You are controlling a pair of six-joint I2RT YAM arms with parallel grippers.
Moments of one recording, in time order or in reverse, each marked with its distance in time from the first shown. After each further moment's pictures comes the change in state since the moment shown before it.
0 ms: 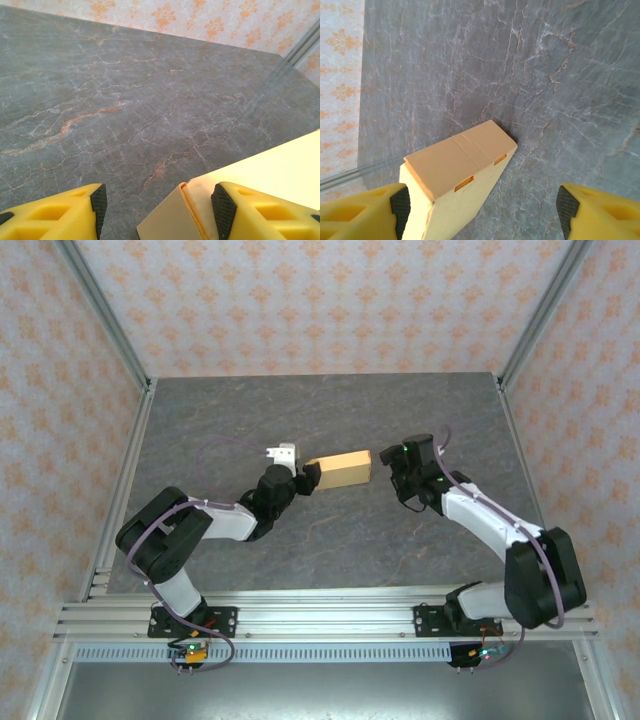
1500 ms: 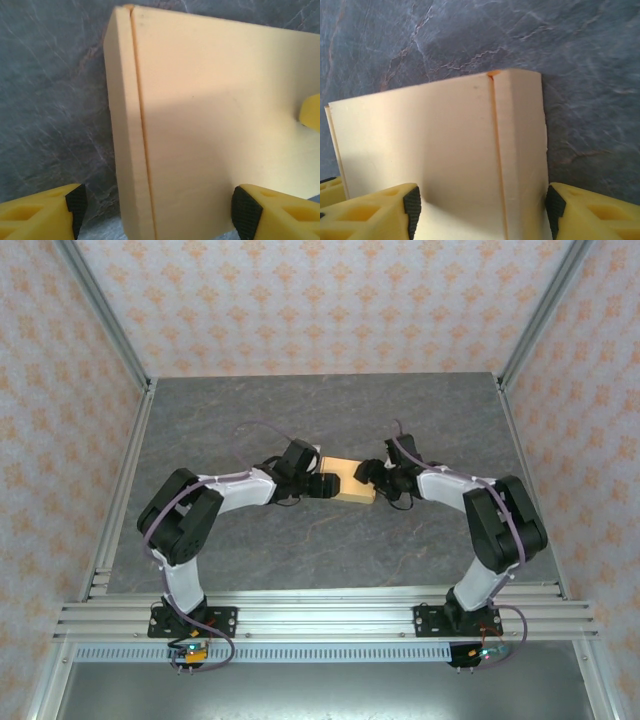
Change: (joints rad) left arm 0.044 0.151 0.431 -0.824 0.417 -0.128; right arm -0.002 0.384 0.075 0.150 -0.270 -0.570
